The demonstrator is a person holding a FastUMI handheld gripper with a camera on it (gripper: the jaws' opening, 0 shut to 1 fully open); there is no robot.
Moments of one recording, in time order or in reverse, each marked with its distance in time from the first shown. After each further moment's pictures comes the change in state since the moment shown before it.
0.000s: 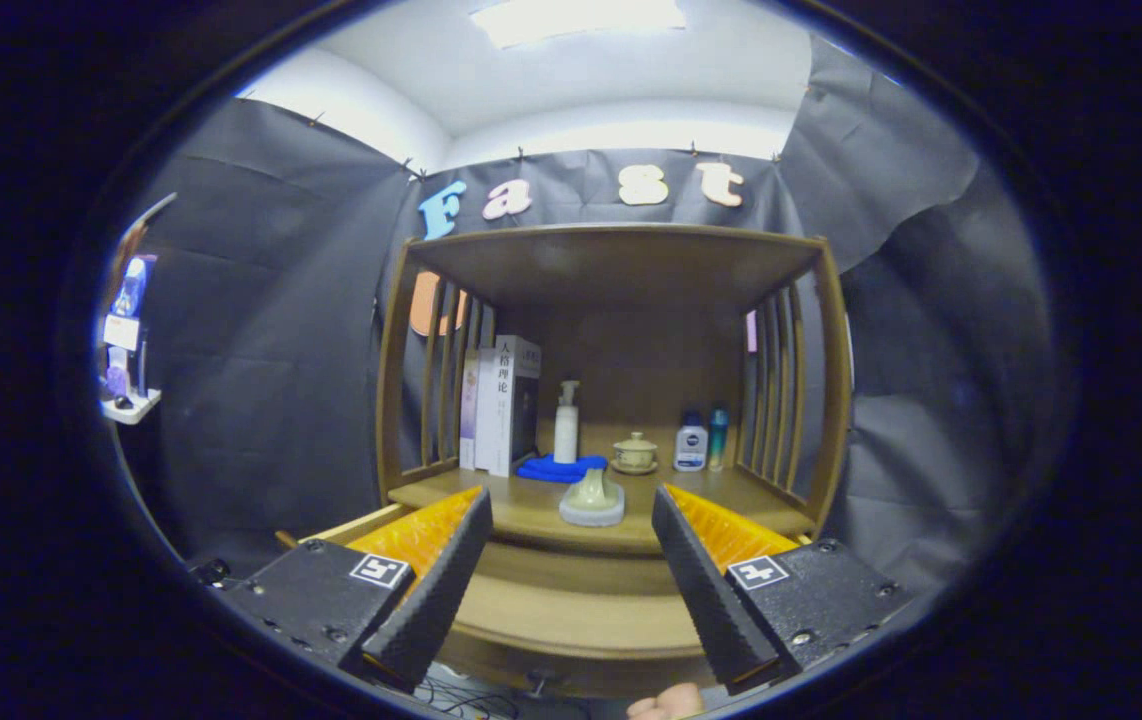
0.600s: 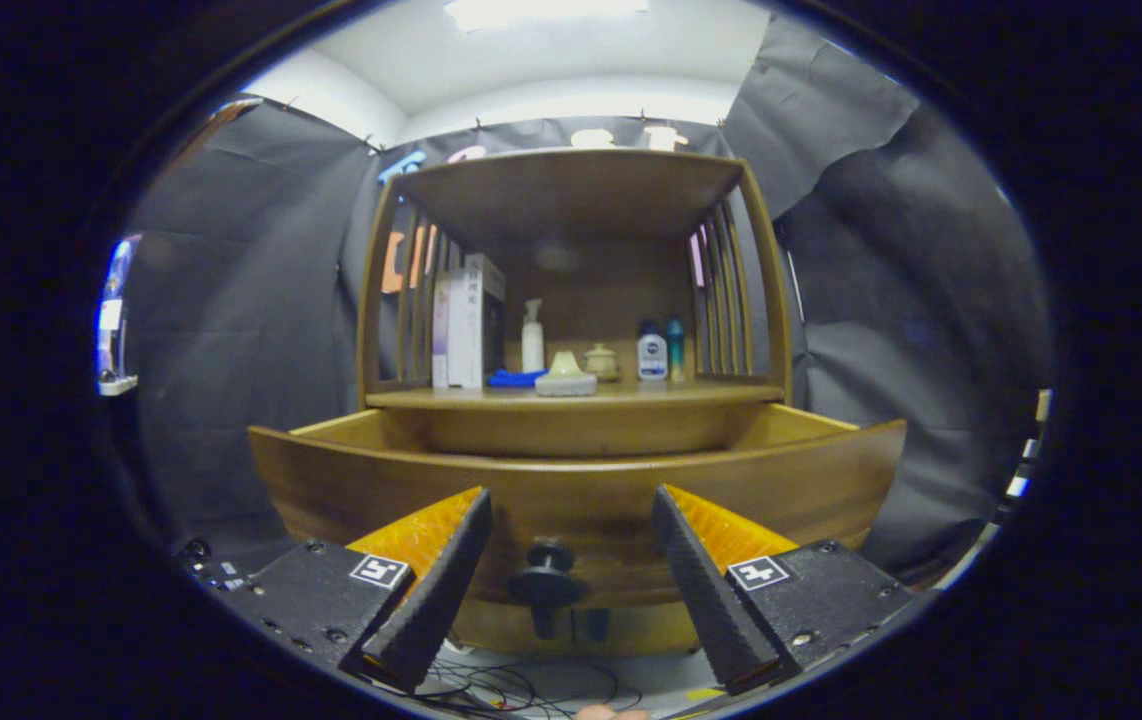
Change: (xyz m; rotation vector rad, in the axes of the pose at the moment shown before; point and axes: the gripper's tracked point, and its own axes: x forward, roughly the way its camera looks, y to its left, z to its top) arm -0.030 0.004 -0.138 0.078 0.155 -0.137
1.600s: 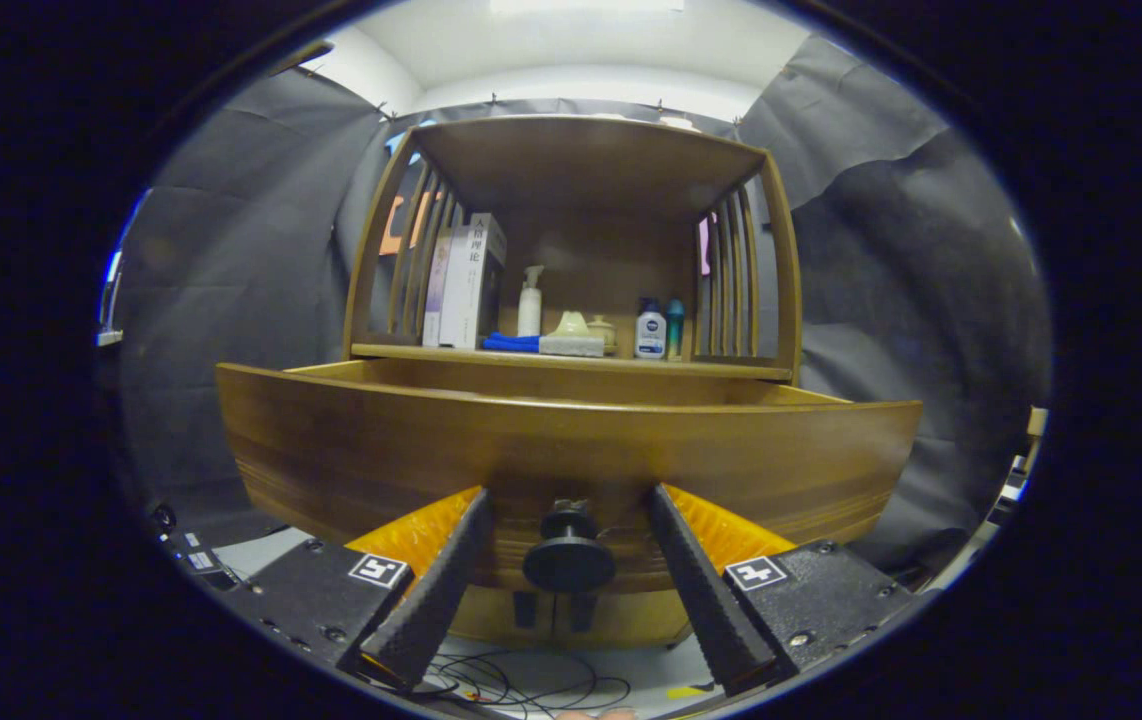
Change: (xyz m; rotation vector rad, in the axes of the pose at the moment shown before) arm 0.018 0.014 -0.025 -0.076 0.022 -0.046
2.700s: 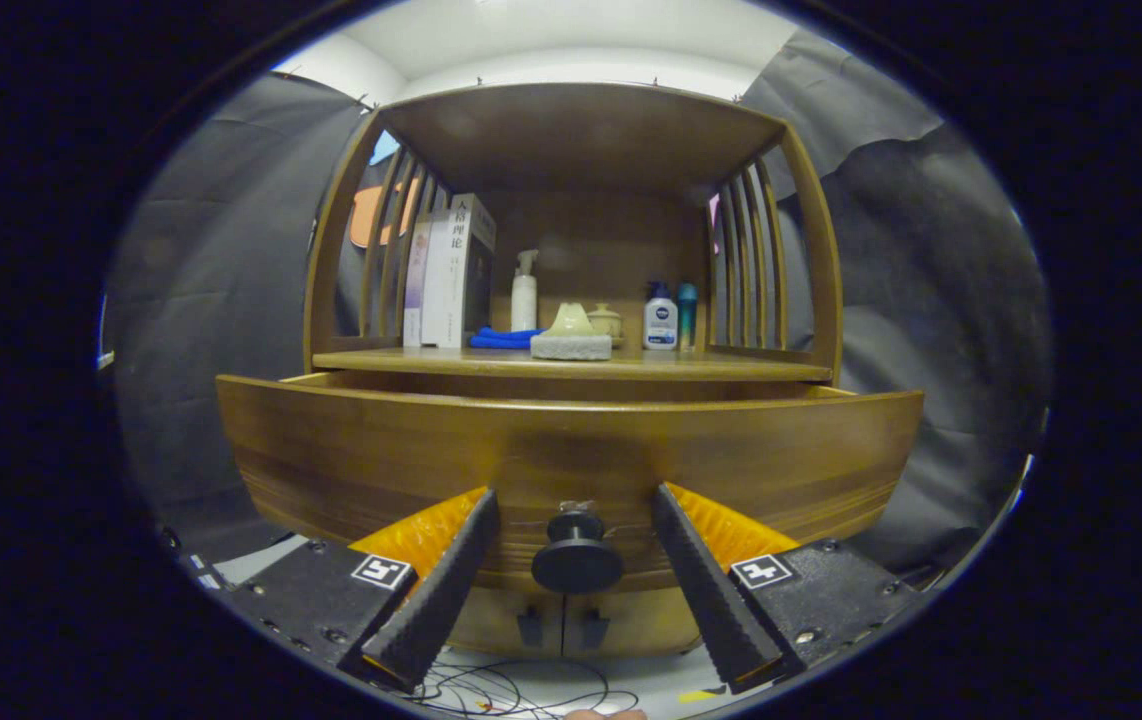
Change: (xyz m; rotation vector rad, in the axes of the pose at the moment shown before) arm 0.059 0.003 0.018 0.033 0.066 0.006
